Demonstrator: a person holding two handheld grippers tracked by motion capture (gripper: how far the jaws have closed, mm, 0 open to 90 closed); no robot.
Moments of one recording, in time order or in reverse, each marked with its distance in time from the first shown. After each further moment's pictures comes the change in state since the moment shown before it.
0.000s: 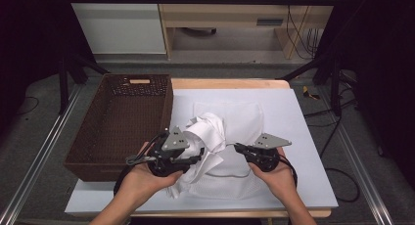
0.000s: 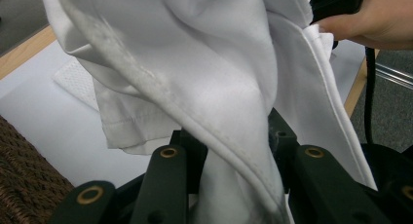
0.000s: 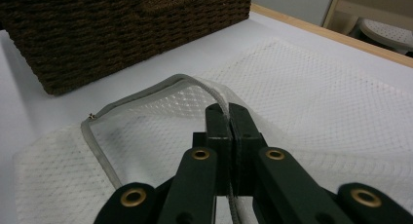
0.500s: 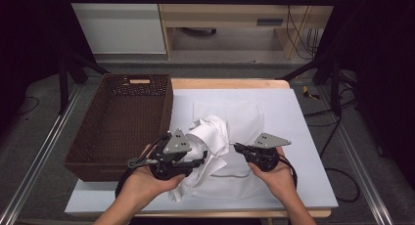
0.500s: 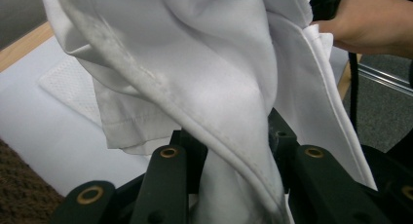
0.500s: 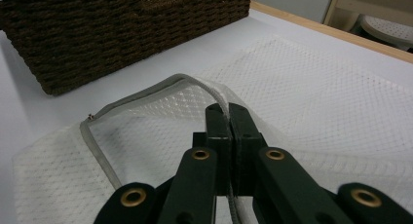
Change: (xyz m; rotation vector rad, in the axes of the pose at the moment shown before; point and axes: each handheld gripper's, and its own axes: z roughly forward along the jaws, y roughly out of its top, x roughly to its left) left arm -0.011 0.003 -0.001 -0.016 -0.041 0.000; right arm -0.001 -0.001 0.002 0.006 0.001 0.011
